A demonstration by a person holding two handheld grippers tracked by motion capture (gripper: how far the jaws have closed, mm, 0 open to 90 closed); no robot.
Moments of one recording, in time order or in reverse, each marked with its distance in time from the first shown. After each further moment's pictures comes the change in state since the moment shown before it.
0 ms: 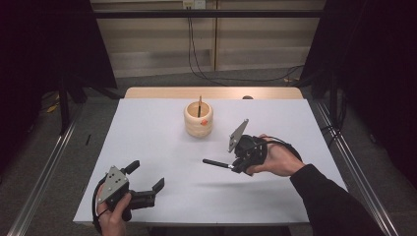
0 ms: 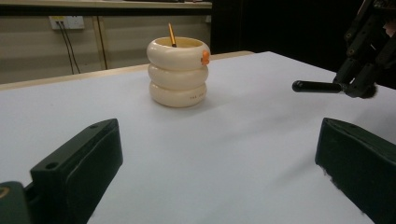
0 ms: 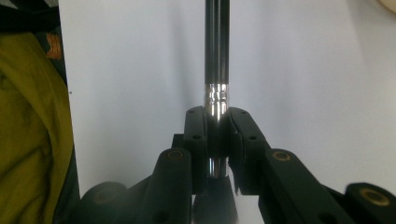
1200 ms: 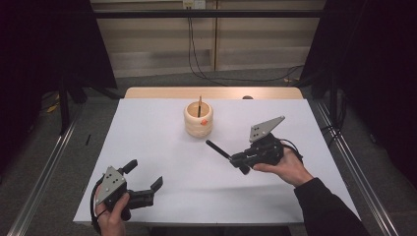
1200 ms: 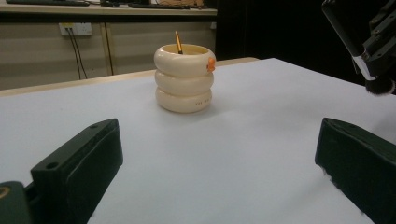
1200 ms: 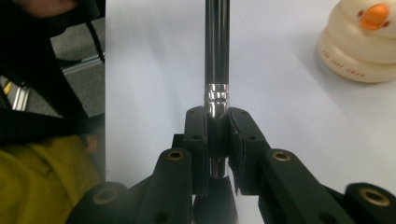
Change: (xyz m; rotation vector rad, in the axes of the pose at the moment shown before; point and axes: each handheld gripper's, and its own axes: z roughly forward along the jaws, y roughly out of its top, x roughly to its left) left arm 0.002 0.001 -0.003 -0.028 0.024 0.004; right arm 0.001 -0.036 -0.019 -0.460 0.046 0.123
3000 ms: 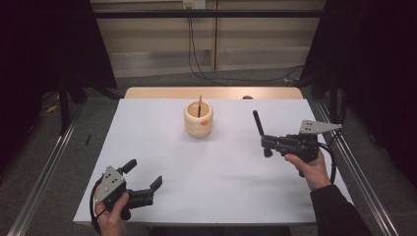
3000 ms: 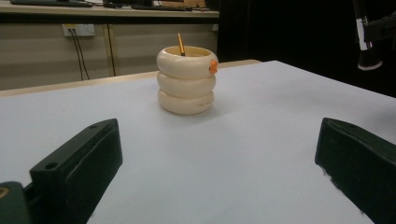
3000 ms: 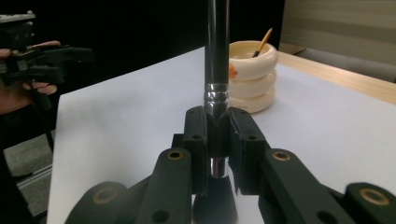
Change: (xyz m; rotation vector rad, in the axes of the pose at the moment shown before) left arm 0.001 0.000 -0.001 -0.010 0.009 -0.019; right arm -0.030 -0.074 -0.058 -0.453 -0.215 0.156
